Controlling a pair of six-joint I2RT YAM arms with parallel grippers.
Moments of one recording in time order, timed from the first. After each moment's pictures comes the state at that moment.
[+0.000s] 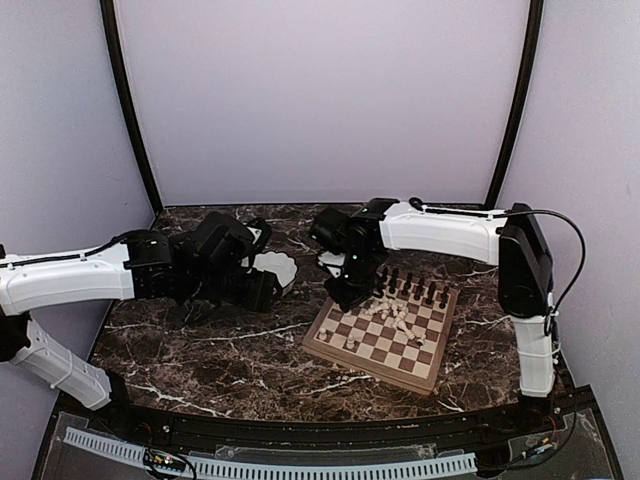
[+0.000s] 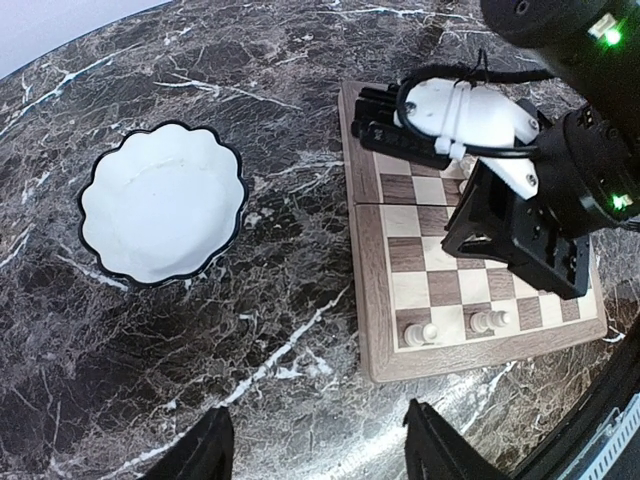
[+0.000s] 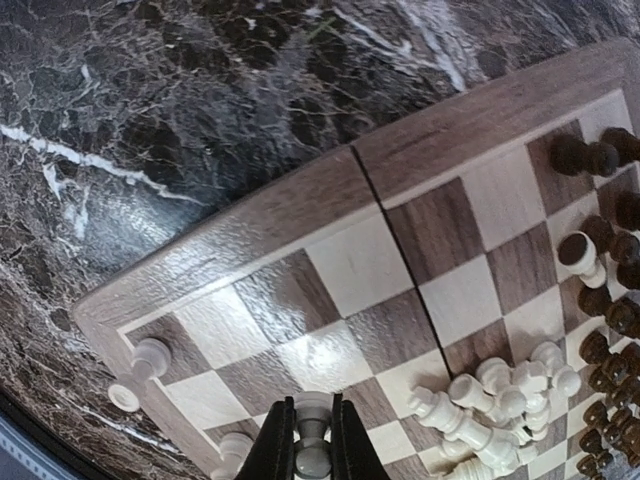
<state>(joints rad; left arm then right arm) -1.00 1.34 1.06 -0.55 -0.27 -0.50 0.93 2.10 1.79 -1.10 0.02 0.25</state>
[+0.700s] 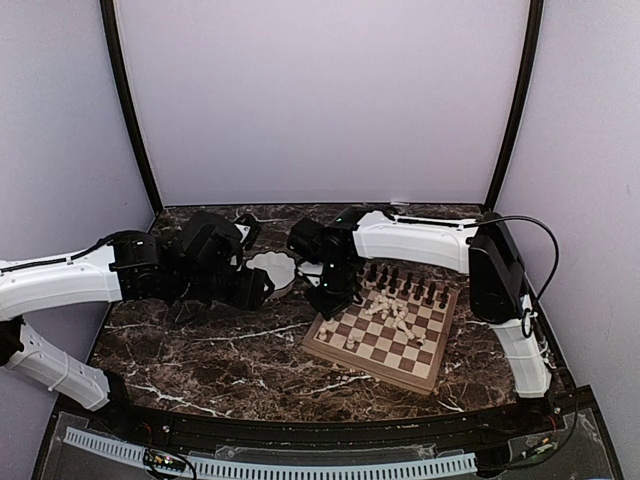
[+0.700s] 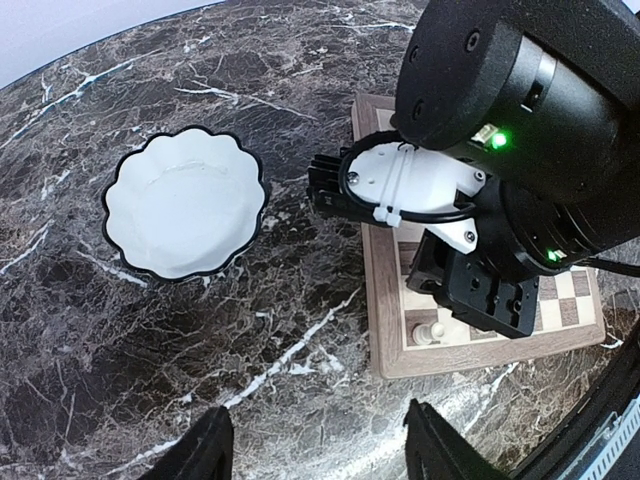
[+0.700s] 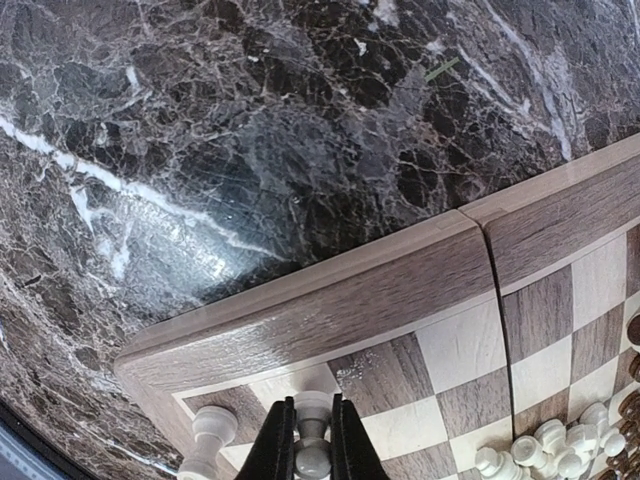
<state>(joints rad) -0.99 1.27 1.04 -0.57 -0.29 -0.51 0.98 2.26 1.97 -1.14 0.00 0.23</state>
